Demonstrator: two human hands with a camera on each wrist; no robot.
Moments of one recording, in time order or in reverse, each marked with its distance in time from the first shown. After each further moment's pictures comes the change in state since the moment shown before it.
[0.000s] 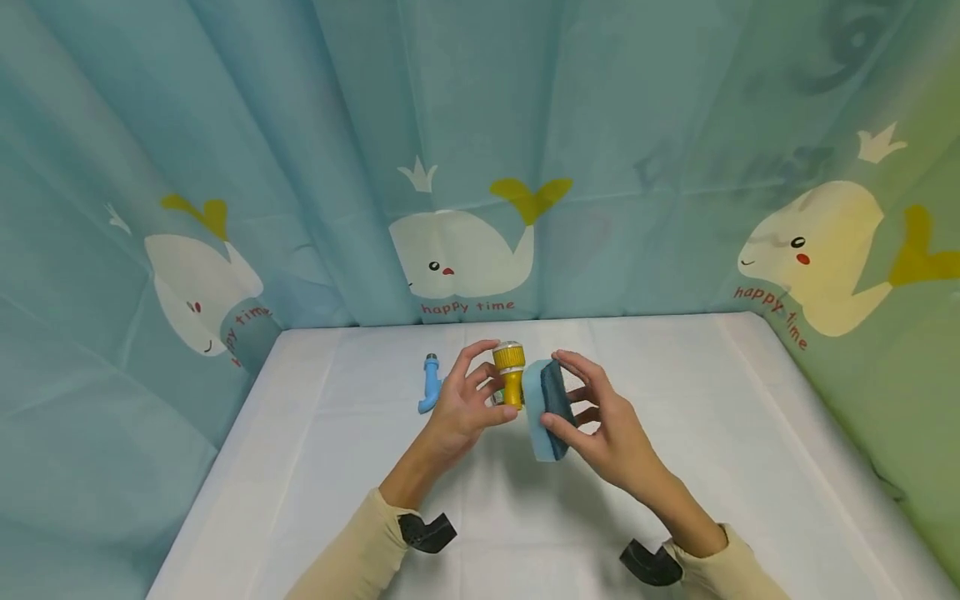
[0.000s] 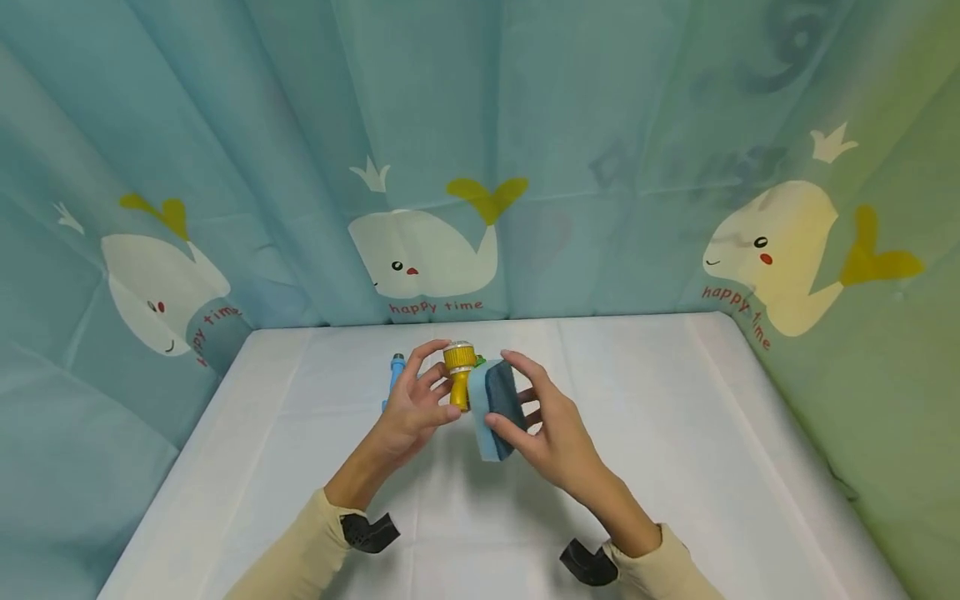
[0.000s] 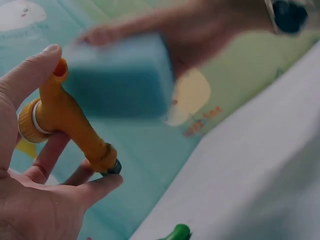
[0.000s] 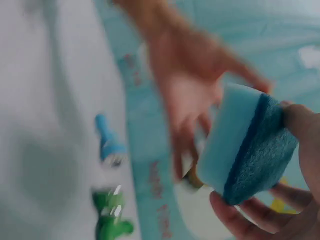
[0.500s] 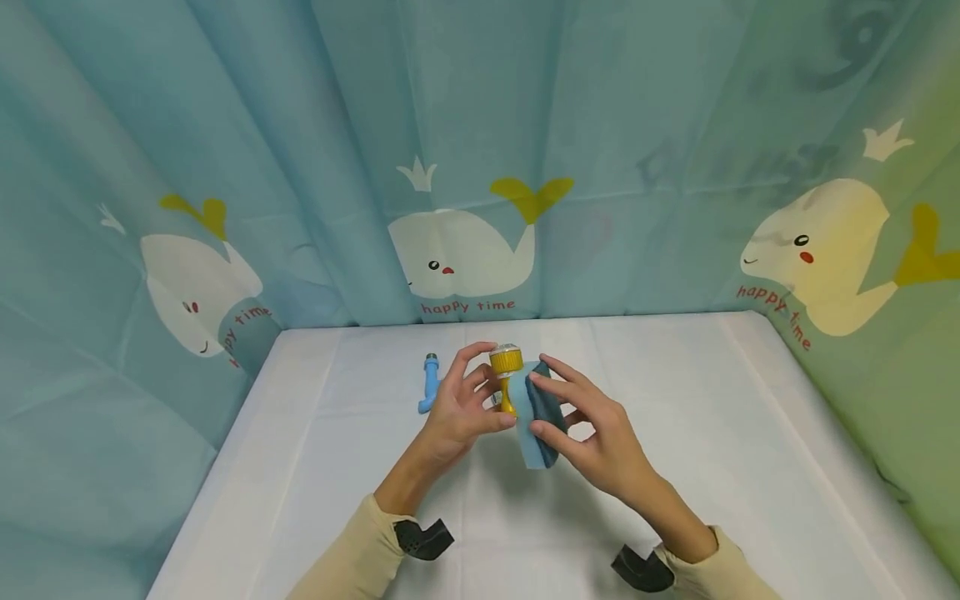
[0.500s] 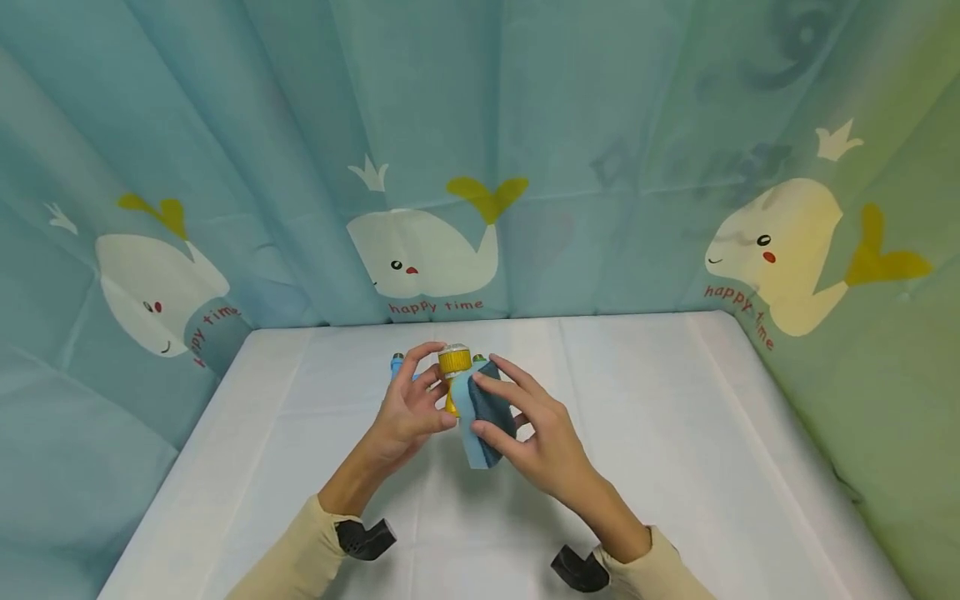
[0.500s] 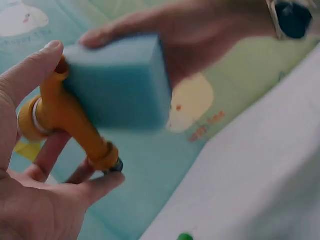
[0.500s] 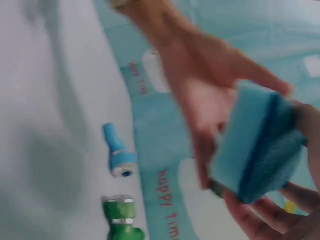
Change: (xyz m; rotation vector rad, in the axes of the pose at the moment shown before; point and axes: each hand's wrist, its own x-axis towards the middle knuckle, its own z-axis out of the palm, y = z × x) left_hand -0.005 0.005 -0.002 0.022 -0.025 0.025; right_hand 0.001 0.004 0.006 0.043 0.050 -0.082
